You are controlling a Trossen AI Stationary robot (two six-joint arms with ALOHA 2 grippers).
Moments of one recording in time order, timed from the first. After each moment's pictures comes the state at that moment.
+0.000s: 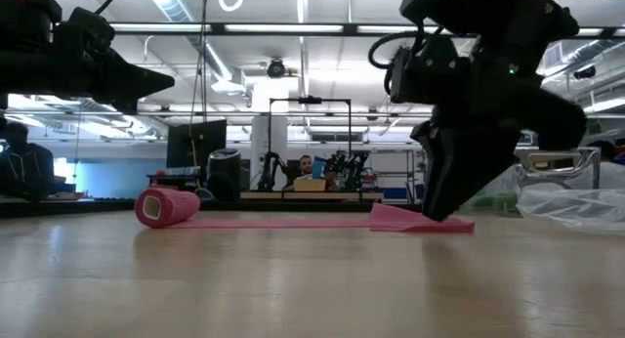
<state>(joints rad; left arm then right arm) 0.30 0.01 0.01 0.07 0.07 0.02 0.30 1.72 0.93 -0.32 0.20 0.23</state>
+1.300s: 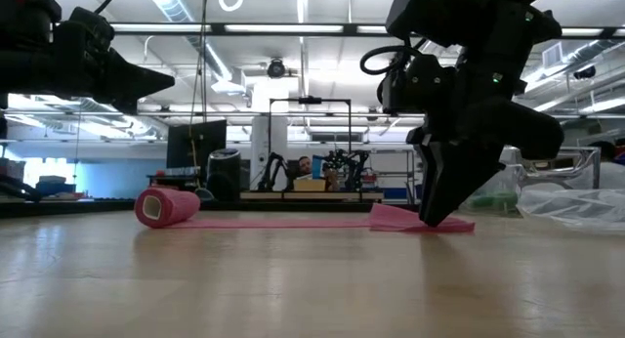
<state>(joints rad) 0.30 0.01 0.01 0.07 0.06 0.02 0.26 1.75 0.97 -0.40 0.20 0.21</state>
